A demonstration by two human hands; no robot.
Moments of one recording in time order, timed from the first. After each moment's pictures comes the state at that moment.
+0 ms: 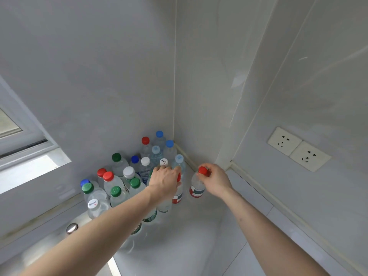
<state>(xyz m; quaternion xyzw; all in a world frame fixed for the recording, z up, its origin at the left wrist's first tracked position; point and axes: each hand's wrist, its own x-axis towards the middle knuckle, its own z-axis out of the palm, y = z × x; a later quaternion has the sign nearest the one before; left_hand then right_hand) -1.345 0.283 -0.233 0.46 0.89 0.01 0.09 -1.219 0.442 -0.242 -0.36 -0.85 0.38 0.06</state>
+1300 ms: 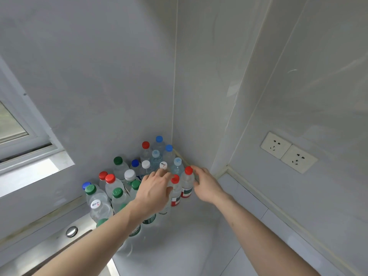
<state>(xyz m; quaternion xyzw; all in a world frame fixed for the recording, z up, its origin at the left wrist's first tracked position) -1.327 0.229 -0.210 0.45 0.88 0.11 0.05 -1.214 0.407 -0.215 -0.31 -0.90 0.32 -0.03</state>
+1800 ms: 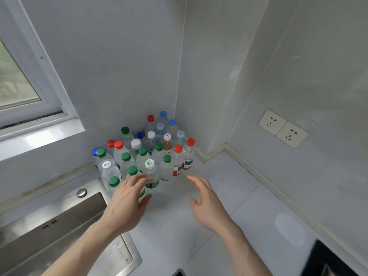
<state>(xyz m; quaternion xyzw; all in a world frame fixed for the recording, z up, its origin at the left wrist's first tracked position) -1.248 0.071 -0.216 0.40 0.88 0.22 0.09 -1.081 0.271 -0.199 -0.29 -0.86 0.43 0.01</state>
